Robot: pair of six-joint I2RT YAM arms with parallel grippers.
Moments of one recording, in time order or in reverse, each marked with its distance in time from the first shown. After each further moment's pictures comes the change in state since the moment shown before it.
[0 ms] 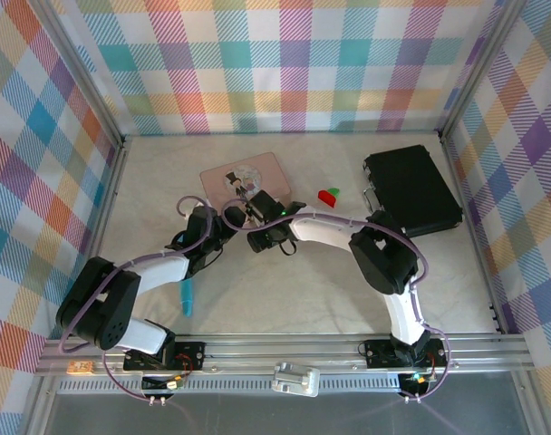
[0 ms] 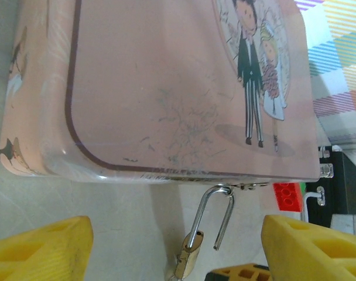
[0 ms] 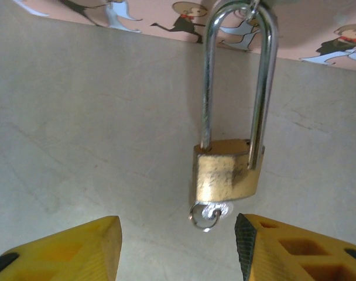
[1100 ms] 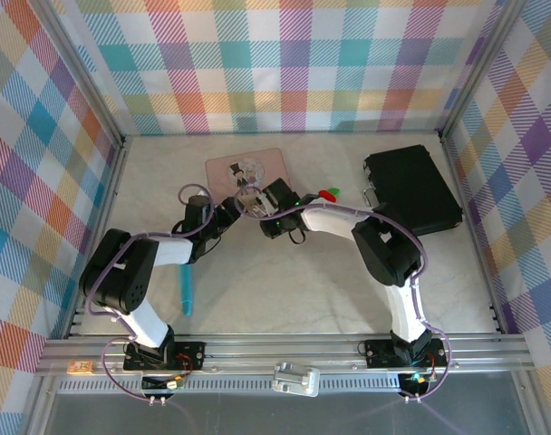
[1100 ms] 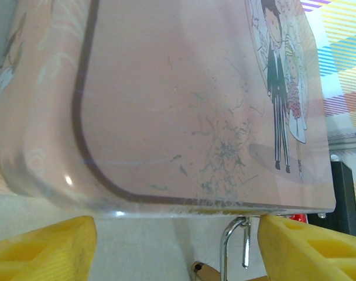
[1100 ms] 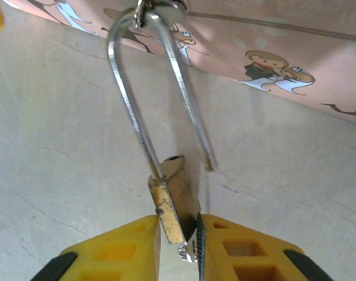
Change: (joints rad) left arm 0.125 0.235 0.097 0.184 0.169 0.084; right arm -0.132 0.012 -0.041 0.148 -0.155 -0.117
